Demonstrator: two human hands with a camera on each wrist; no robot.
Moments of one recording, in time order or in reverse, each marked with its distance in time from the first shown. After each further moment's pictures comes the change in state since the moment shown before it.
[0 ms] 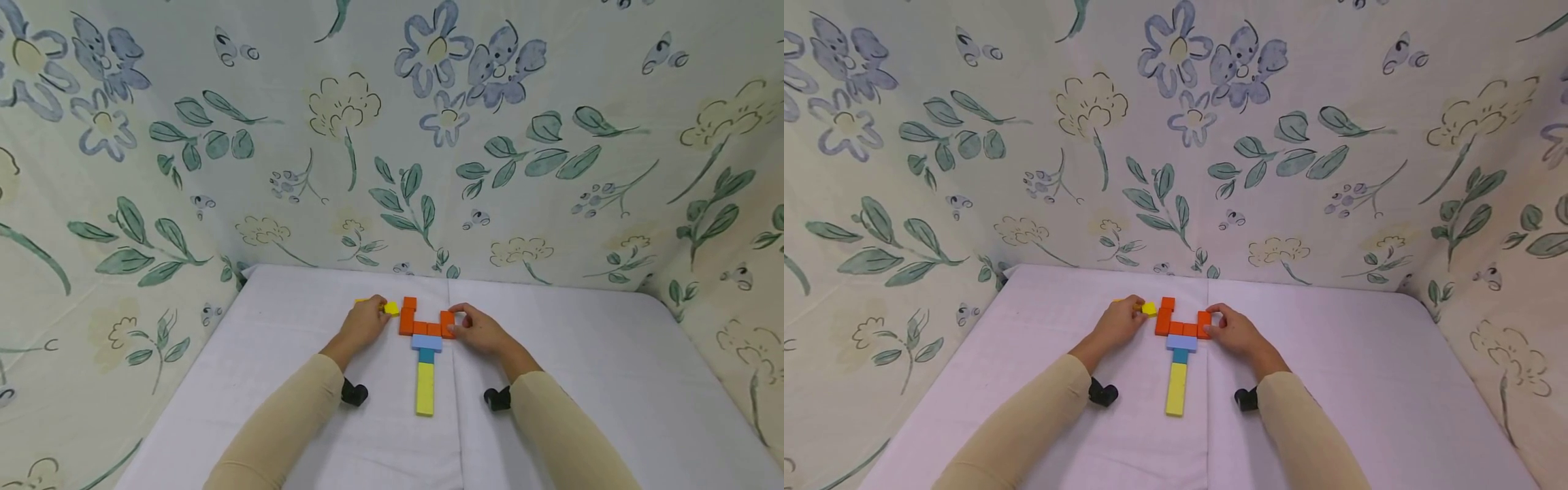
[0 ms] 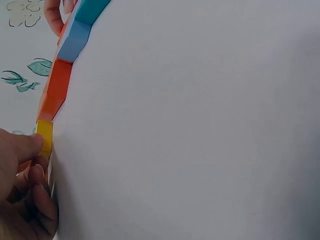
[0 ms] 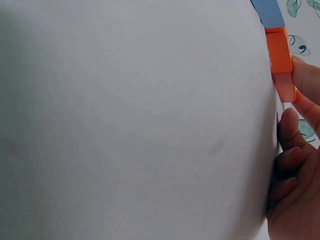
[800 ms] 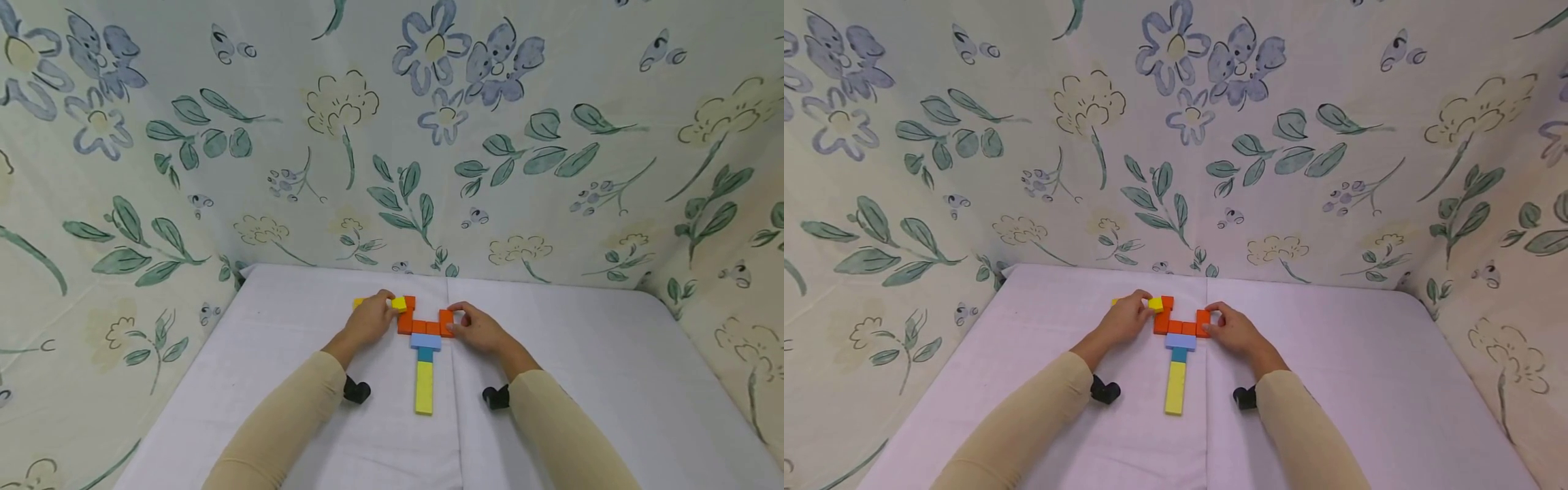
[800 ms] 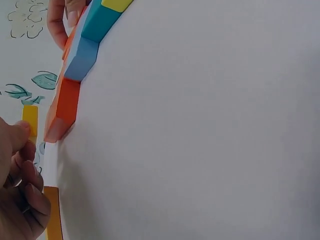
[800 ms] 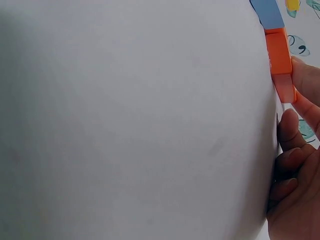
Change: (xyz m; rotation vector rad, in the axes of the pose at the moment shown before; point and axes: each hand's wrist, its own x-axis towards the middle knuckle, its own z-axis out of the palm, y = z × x) left_hand 0.002 0.007 -0.004 -0.073 -0.078 0.113; right_hand 0.001 0.002 0.003 -0.022 0.026 -0.004
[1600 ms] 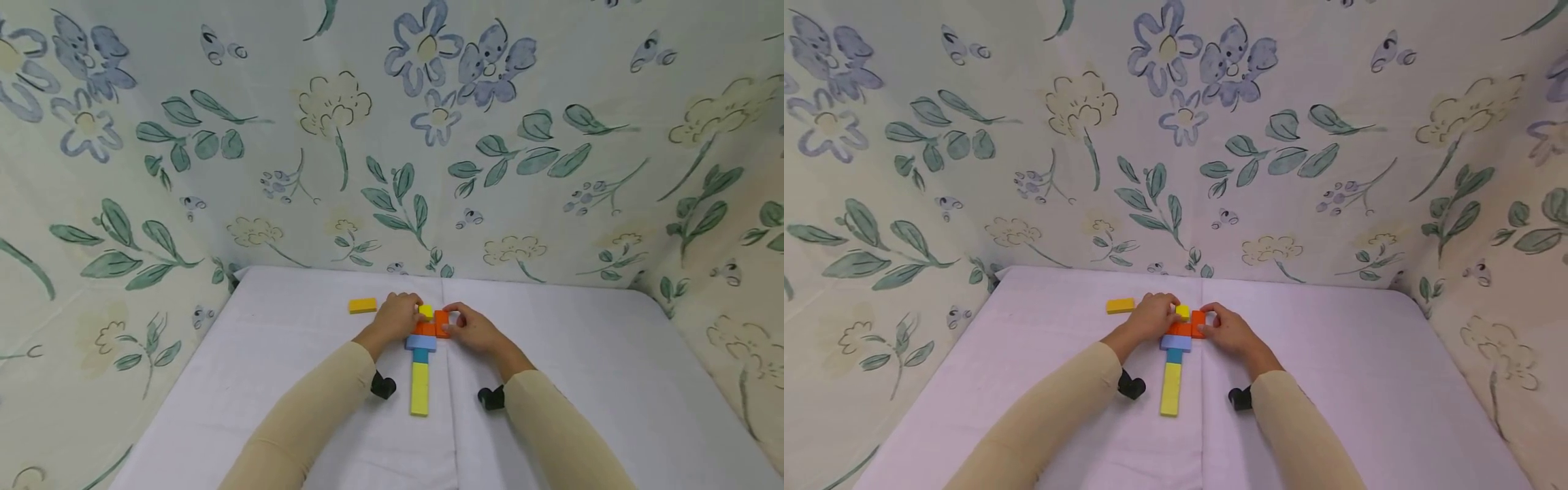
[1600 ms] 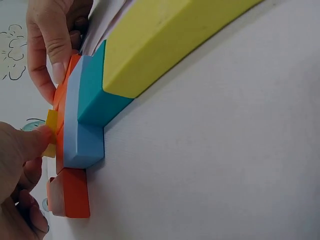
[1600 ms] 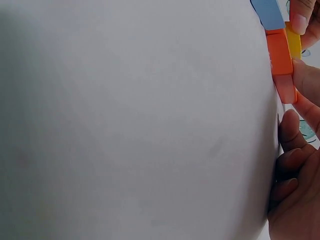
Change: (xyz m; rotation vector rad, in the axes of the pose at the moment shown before) left_hand 0.015 0.056 0.020 0.185 -0.106 0.088; right_hand 0.002 0.002 -0.002 0.023 -0.004 -0.020
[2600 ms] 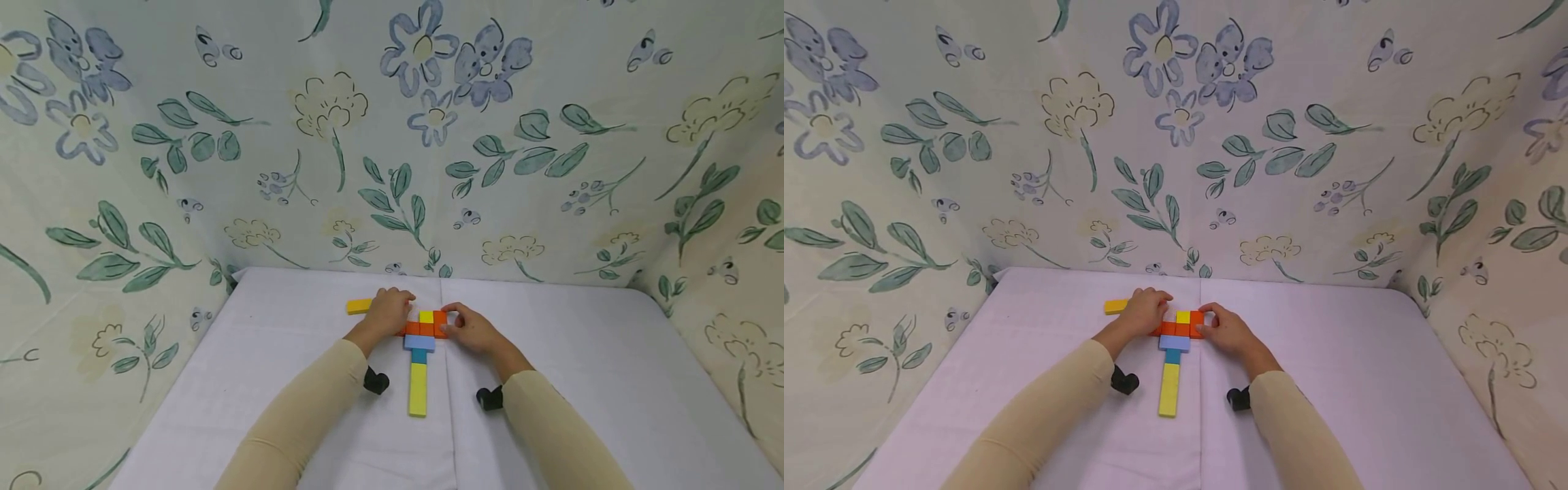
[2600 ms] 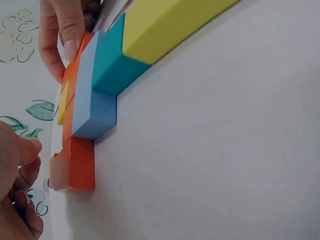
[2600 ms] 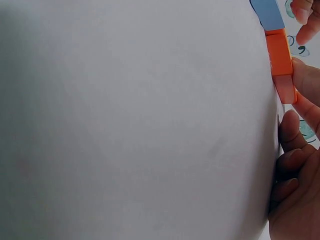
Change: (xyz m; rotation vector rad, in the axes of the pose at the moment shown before) left_hand 0.002 -0.010 -0.008 0.030 0.060 -0.012; right_hand 0.000 0.000 0.000 -0.011 -0.005 0.001
